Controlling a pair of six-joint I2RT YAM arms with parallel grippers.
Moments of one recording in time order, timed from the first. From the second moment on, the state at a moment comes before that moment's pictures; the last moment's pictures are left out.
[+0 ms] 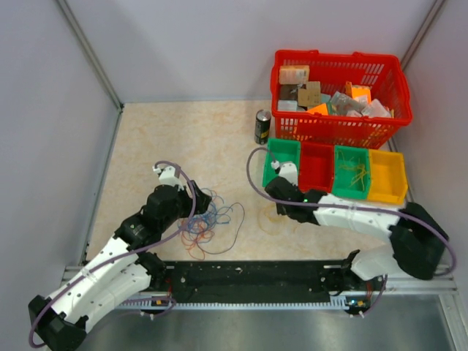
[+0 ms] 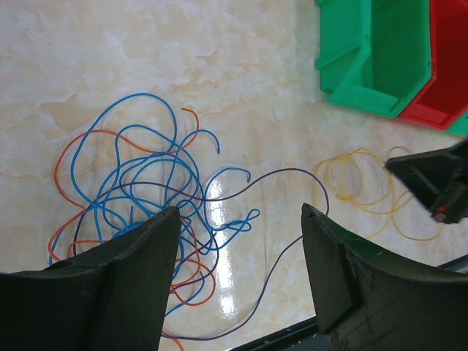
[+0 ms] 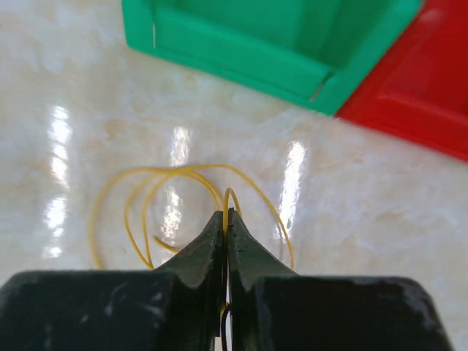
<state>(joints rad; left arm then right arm) -0.63 0.65 0.55 -0.40 -0.17 -0.67 0.92 1.45 0.77 -0.37 0.51 0.59</state>
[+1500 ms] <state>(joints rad) -0.63 0.58 0.55 -0.40 -0.10 -0.69 0.03 1.52 0.83 -0.15 0.41 0.44</state>
